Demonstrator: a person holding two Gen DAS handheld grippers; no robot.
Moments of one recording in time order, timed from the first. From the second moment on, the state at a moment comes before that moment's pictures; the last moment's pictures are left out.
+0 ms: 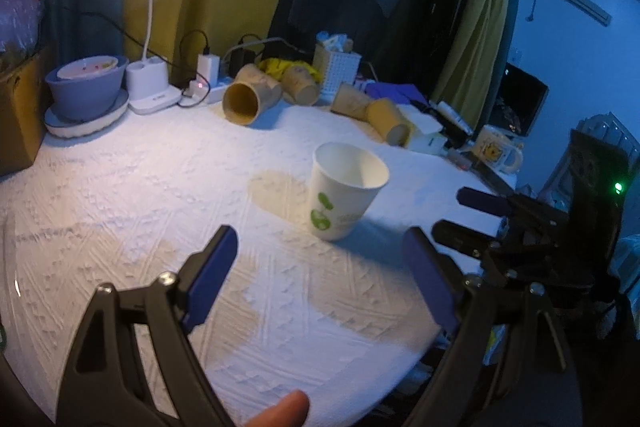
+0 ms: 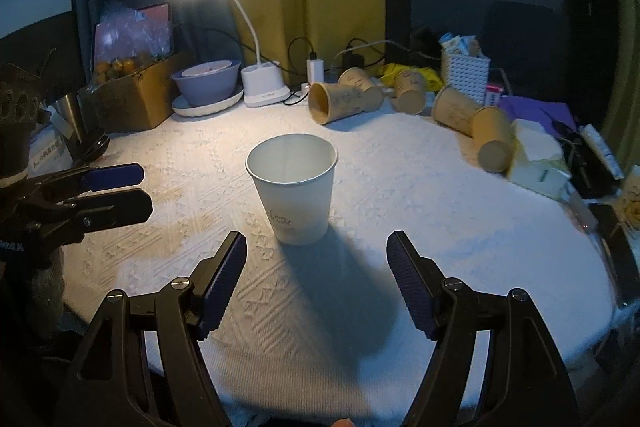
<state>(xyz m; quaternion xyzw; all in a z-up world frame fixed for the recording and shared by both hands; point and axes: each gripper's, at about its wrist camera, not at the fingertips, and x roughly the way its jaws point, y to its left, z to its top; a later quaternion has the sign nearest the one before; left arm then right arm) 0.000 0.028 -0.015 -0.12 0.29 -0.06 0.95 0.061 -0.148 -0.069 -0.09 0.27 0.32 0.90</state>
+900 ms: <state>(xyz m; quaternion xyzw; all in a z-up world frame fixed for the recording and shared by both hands) -0.046 0.000 0.078 -0.04 0.14 -0.04 0.99 -0.006 -0.183 0.022 -0.08 0.14 0.26 0.95</state>
